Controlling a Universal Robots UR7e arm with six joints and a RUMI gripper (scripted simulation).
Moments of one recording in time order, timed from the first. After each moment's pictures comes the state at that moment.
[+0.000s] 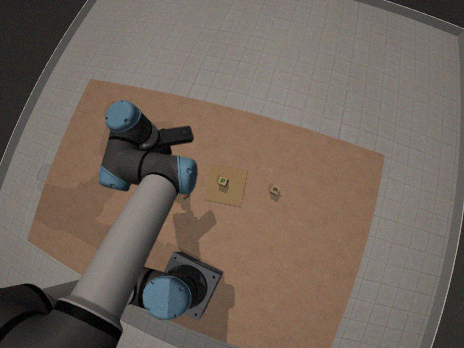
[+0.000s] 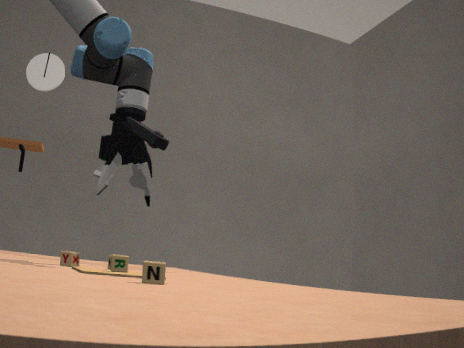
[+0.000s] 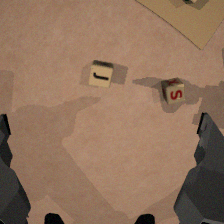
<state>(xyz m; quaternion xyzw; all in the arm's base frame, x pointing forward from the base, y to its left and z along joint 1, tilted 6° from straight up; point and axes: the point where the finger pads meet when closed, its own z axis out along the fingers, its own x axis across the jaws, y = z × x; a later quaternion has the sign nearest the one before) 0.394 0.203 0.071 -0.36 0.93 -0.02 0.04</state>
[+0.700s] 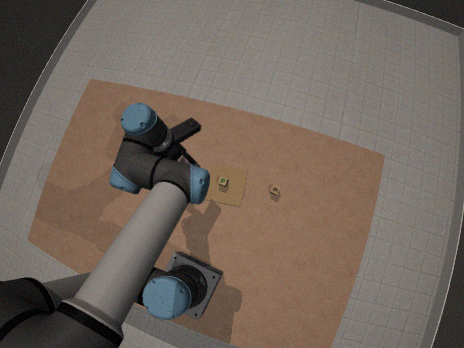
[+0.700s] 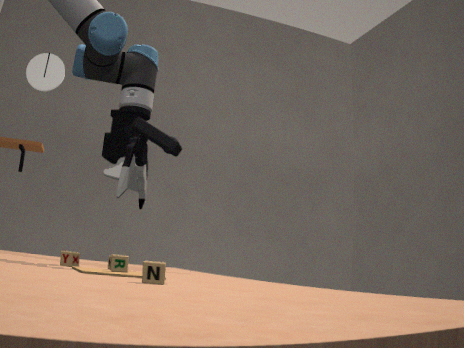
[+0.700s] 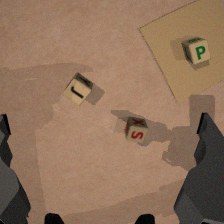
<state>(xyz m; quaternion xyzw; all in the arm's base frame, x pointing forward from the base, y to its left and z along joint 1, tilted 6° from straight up) 0.407 0.171 0.063 -0.57 0.82 -0.03 0.04</state>
